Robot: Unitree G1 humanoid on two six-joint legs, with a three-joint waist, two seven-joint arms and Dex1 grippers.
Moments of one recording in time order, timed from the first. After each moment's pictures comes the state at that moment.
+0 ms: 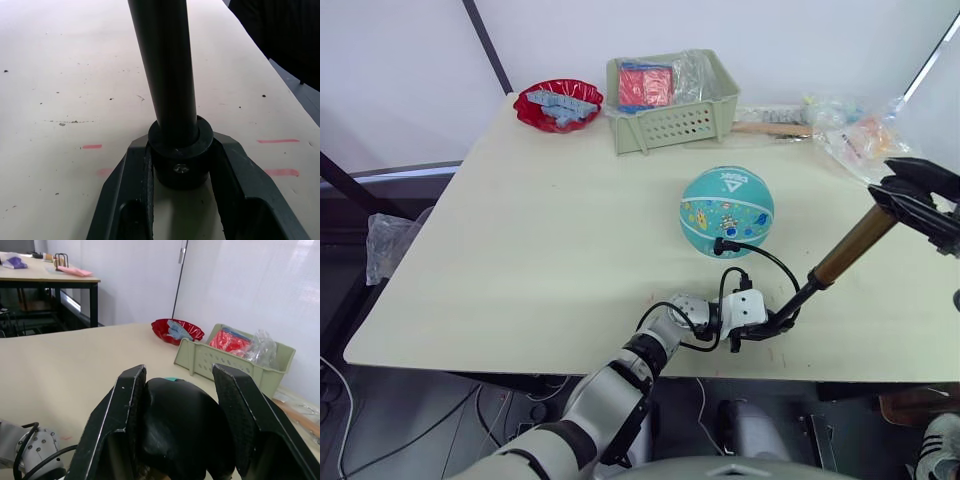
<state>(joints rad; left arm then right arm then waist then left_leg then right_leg) -0.67 -0.12 -0.42 1.11 0.23 -0.48 -0.87 -0.05 -0.90 -0.57 -0.44 0.92 0.43 0.88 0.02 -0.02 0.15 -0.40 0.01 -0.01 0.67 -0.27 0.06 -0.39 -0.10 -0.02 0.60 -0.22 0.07</state>
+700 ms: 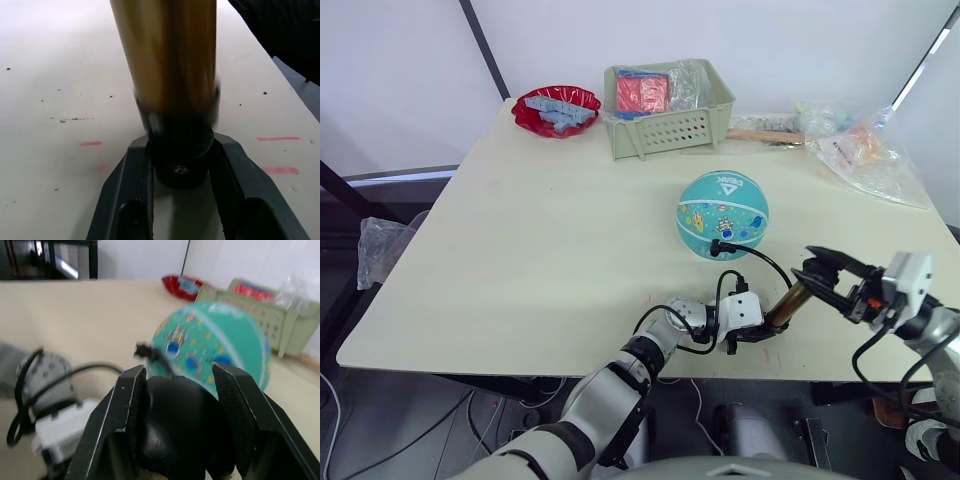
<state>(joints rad) -0.66 -0.10 -0.43 1.13 0.23 -0.48 -0.85 0.13 -0.60 -0.19 -0.27 0.49 -0.02 0.92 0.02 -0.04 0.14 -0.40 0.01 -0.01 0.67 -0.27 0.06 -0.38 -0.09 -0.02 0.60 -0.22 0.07</state>
